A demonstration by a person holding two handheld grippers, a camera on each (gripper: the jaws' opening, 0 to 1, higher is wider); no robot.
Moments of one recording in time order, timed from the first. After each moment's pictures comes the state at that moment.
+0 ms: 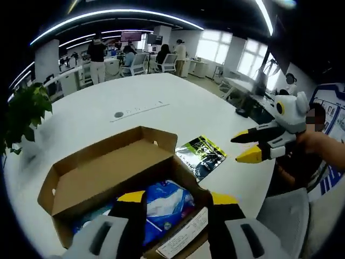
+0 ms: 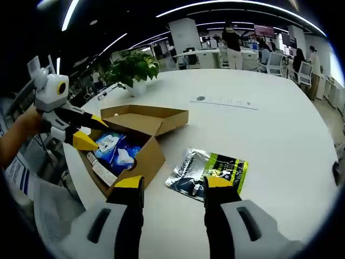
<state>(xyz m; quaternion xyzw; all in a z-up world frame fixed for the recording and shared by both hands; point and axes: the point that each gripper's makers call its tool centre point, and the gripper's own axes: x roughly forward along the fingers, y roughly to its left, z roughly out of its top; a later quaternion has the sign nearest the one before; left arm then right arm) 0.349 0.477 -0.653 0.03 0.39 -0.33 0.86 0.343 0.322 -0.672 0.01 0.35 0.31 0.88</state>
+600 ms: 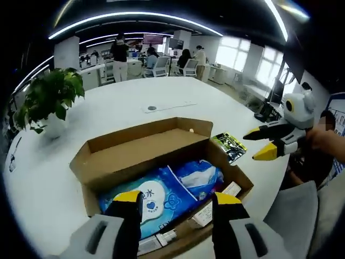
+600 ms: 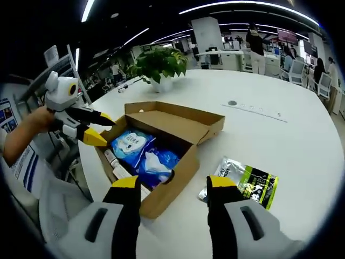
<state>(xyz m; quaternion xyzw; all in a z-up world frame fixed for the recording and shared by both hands) 0.326 0.560 -0.656 0.03 0.38 -0.25 0.89 0.338 0.391 -0.666 -0.01 0.34 0.38 0.86</state>
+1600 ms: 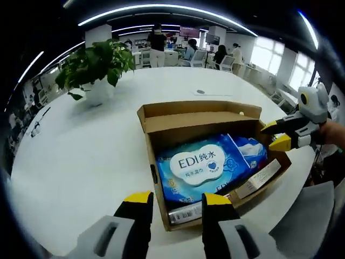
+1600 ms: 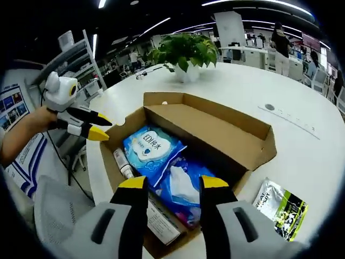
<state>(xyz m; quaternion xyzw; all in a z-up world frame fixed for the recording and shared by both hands) 0.307 0.679 -0.697 0.01 0.42 -0.12 0.90 0.351 0.482 -0.694 -0.04 0.35 0.45 0.82</state>
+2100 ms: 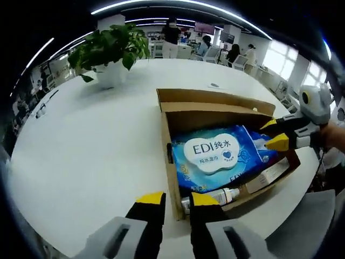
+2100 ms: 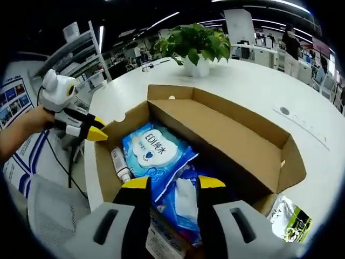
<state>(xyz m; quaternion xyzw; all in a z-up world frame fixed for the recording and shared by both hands) 0.298 0.695 -0.720 -0.04 0.44 -0.08 0.89 0.358 0.519 -0.718 -0.08 0.37 0.48 0.80</state>
